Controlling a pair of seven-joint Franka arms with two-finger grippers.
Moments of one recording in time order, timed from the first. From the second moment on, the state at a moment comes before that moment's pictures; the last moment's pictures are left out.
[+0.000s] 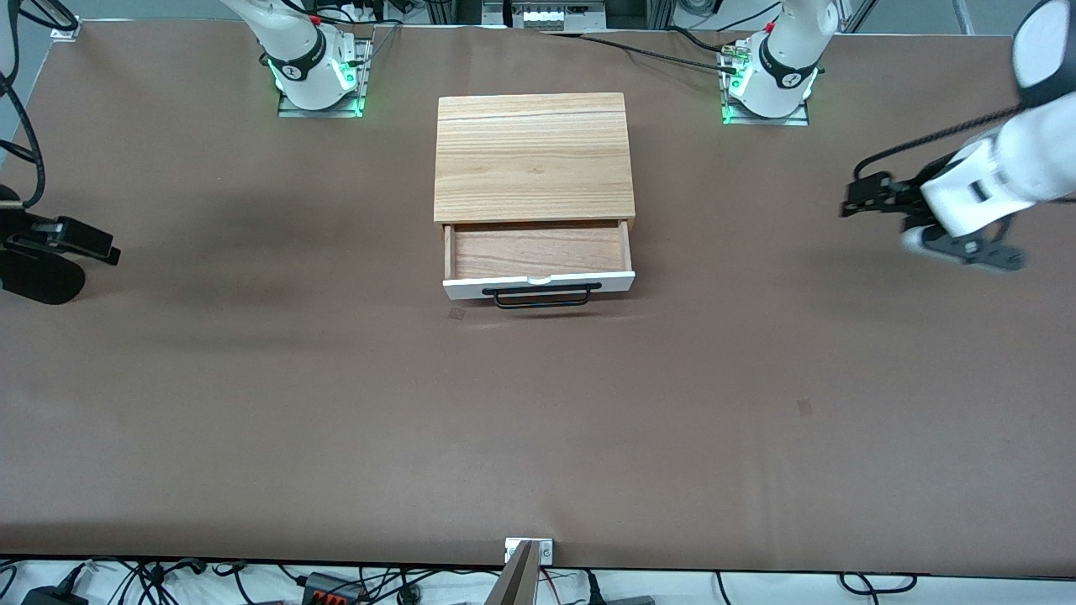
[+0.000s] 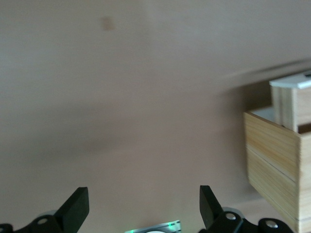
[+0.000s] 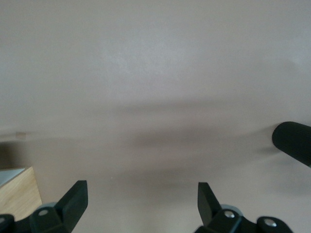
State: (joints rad) left arm 0.26 0.05 -0.30 -1.63 -0.06 1.51 0.09; right arm 0.00 0.21 -0.05 -1.38 -0.02 1.53 0.02
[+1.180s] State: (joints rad) left arm 0.28 0.14 -0.29 -1.47 0.08 1.48 -0.06; right arm 0.00 -0.05 -0.04 -1.74 -0.02 1.71 0.02
